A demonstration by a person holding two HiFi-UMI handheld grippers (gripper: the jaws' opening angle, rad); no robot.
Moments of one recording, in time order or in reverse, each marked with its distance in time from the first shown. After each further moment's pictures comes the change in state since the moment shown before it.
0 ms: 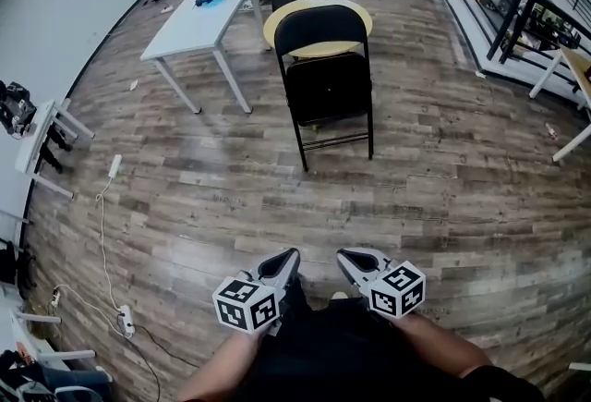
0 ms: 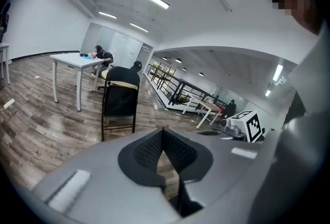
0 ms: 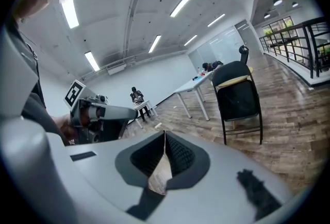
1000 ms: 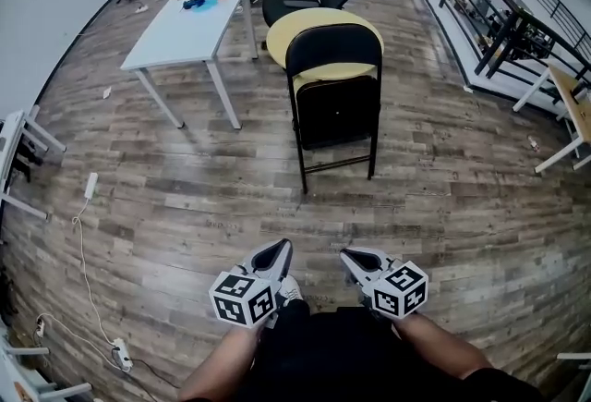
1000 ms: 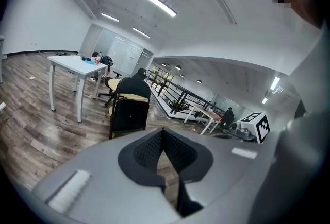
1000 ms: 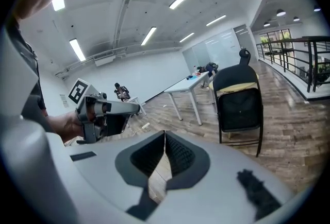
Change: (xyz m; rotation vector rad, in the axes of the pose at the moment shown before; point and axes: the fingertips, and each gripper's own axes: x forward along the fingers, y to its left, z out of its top) left arm 0.014 0.204 0.122 -0.018 -0.060 -0.060; right arm 0.179 -0.019 0.096 -0.029 0.051 -0.141
